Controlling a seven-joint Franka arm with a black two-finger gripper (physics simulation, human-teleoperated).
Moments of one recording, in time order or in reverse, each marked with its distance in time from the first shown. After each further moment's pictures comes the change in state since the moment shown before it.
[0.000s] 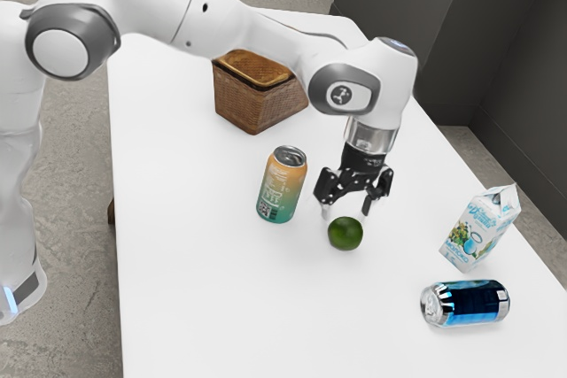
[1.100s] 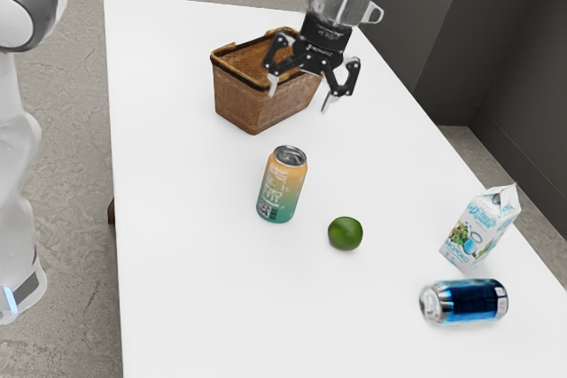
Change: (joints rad) arm 0.003 -0.235 0.034 0.255 0.095 -0.609 0.399
